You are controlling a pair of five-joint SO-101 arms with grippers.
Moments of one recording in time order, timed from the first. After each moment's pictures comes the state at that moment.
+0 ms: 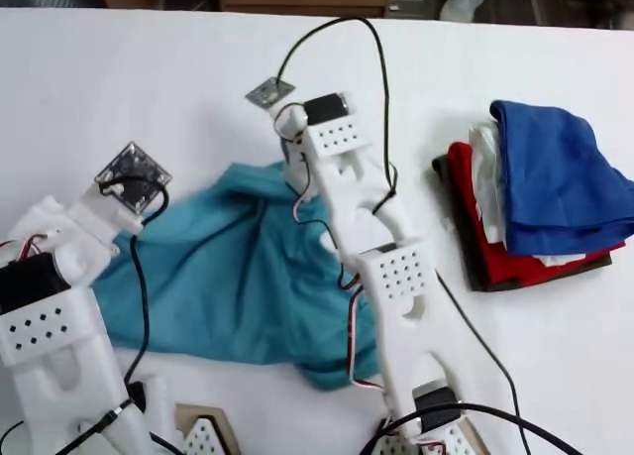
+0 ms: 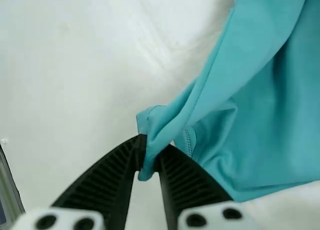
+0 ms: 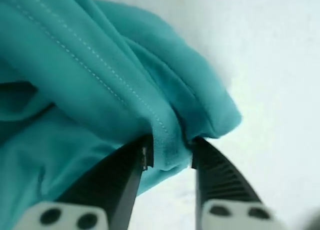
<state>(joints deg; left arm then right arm) -31.3 -47.9 41.7 71.0 -57.5 -25.2 59.0 -60.0 96.9 23.7</state>
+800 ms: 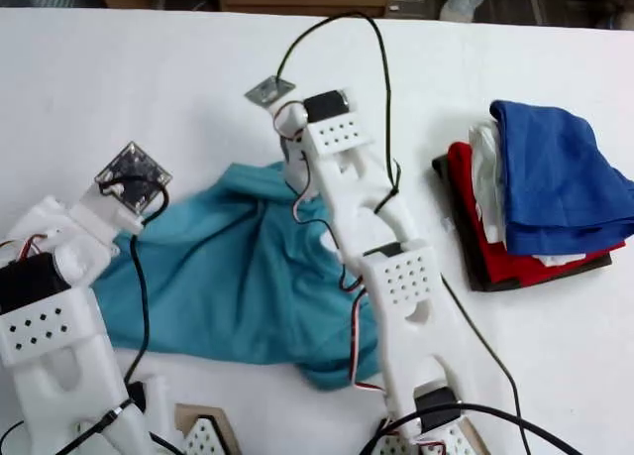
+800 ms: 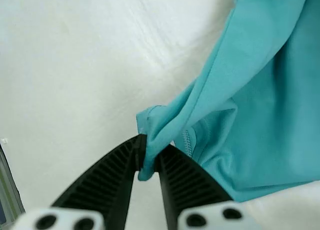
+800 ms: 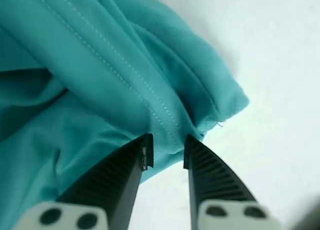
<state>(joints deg) -31.3 -47.9 41.7 71.0 -57.5 -25.5 53.8 -54.6 97.3 23.4</state>
